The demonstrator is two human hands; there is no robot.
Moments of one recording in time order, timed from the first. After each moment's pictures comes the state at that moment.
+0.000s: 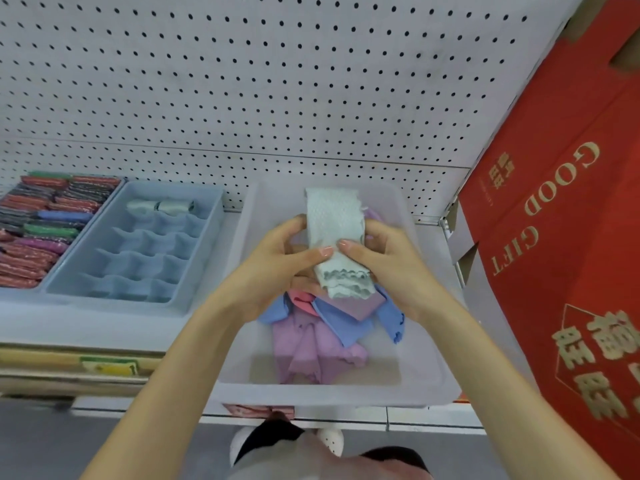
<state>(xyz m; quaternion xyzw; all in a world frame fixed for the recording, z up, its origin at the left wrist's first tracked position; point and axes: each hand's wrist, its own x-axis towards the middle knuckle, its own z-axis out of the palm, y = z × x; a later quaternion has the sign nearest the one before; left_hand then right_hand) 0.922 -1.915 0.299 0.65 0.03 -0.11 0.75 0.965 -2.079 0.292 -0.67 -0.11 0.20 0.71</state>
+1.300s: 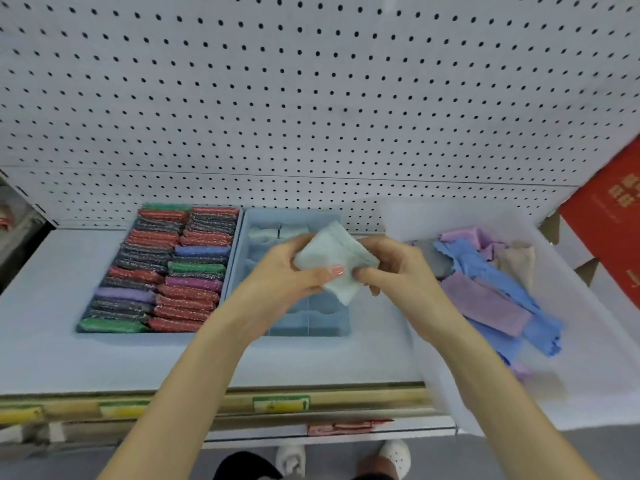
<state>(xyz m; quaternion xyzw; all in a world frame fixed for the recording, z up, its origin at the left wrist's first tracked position) 0.896 -1.620 0.306 0.64 0.05 -0.14 0.76 0.924 -1.796 0.304 -0.78 -0.10 0.12 0.60</state>
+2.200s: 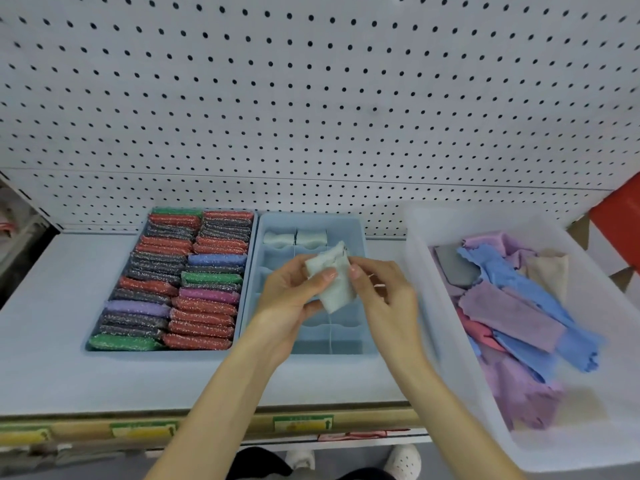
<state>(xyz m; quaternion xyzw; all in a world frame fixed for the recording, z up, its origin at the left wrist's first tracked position) 0.912 -1.597 0.256 0.51 0.14 -0.08 0.84 0.918 -1.732 0.254 -0.79 -0.03 -0.04 0.61</state>
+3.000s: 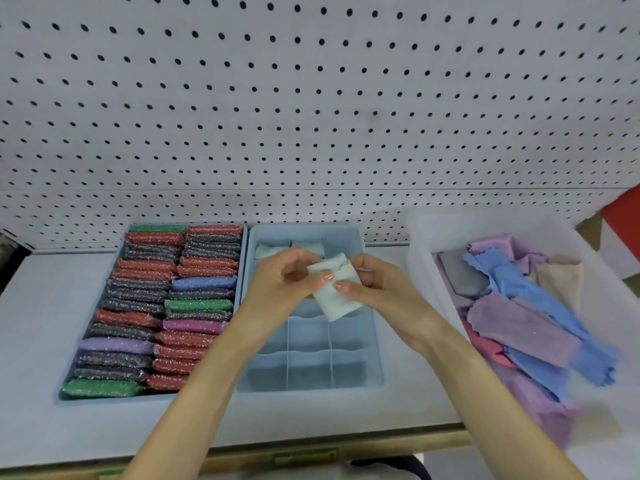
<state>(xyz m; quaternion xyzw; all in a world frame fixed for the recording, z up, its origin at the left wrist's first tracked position) 0.973 -1.573 0.257 0.69 0.05 -0.05 0.72 0.995 -1.747 0.252 -0.69 -0.05 0.25 0.67</state>
